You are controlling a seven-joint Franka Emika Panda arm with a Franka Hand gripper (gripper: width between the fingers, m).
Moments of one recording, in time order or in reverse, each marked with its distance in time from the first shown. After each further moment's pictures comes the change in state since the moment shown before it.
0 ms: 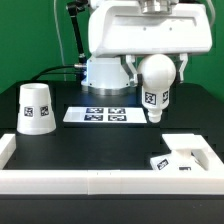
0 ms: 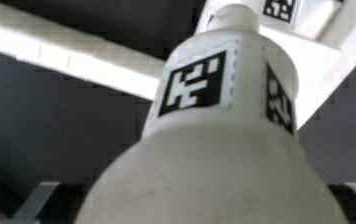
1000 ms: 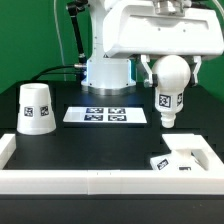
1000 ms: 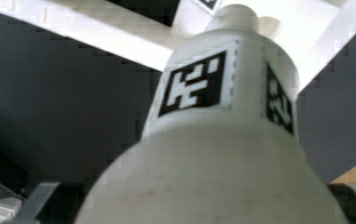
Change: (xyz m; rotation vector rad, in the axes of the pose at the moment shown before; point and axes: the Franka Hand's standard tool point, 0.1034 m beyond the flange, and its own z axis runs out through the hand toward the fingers) arm 0.017 -0.017 0.004 -0.031 0.089 -0.009
